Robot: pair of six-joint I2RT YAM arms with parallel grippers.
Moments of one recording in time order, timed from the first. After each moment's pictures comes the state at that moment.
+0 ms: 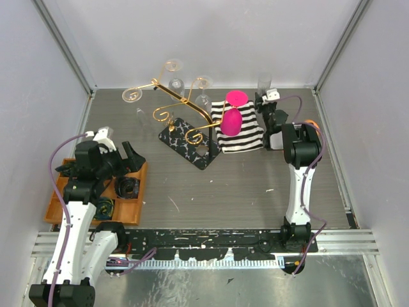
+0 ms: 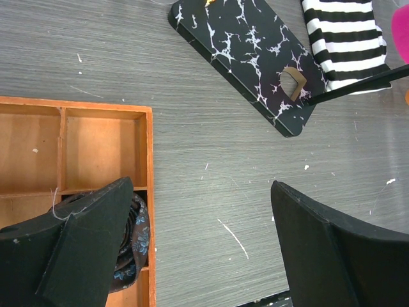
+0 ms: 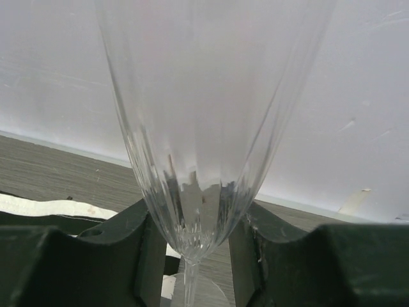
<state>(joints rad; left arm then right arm) -0.03 0.72 0.74 -0.59 0.28 -0.32 0.05 2.31 1.19 1.41 -0.15 -0.15</state>
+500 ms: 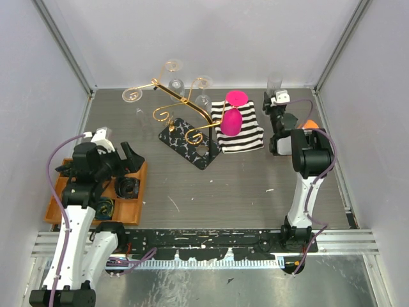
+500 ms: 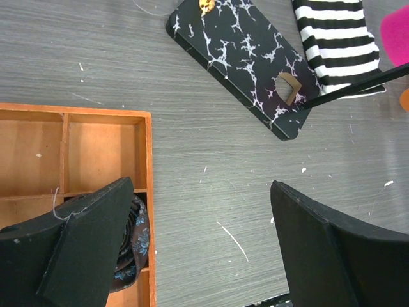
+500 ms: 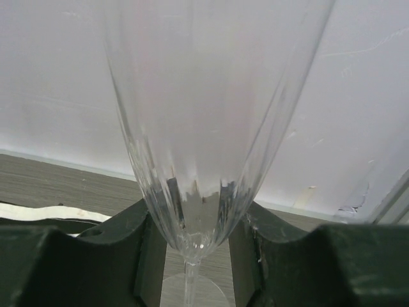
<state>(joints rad) -0.03 0.69 0.74 -0.59 0.28 -0.32 0.02 2.12 1.01 1.44 -0.11 -0.17</state>
